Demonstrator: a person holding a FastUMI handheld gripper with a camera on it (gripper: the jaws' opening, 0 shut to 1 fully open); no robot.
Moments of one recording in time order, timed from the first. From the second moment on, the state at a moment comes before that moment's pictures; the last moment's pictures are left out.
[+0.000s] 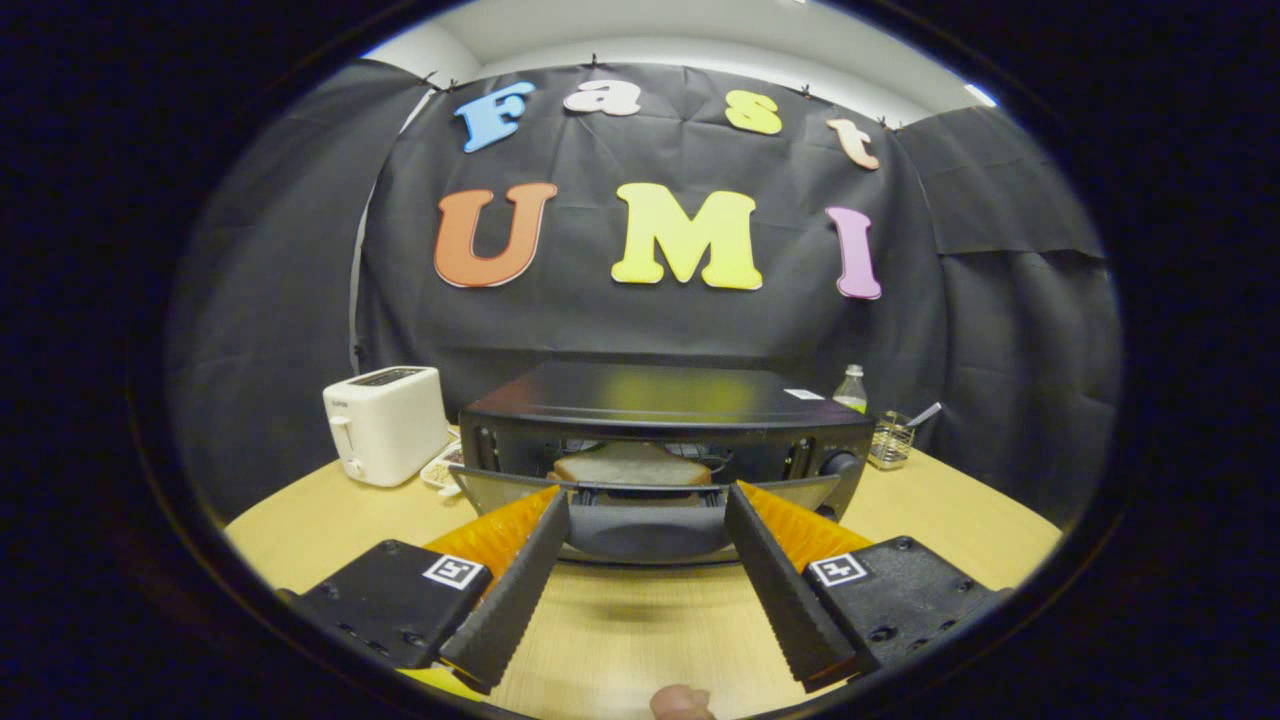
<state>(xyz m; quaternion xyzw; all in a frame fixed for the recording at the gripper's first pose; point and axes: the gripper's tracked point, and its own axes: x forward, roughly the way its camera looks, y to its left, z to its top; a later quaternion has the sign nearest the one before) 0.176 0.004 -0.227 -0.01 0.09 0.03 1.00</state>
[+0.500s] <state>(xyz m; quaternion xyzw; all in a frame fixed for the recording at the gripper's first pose) 0.113 -0.010 -0.121 0.00 0.06 0.03 1.00</state>
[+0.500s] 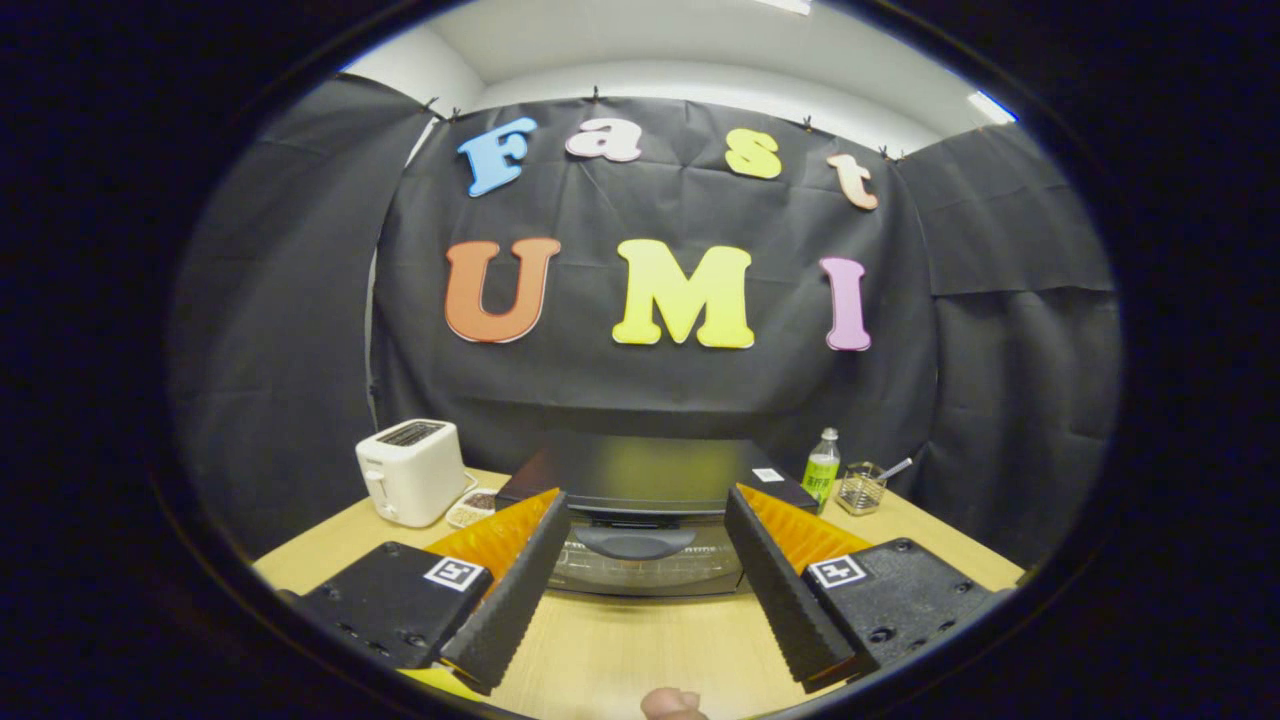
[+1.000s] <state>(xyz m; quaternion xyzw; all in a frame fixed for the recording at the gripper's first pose) 0.020 -0.032 0.017 0.01 0.01 0.04 1.00</state>
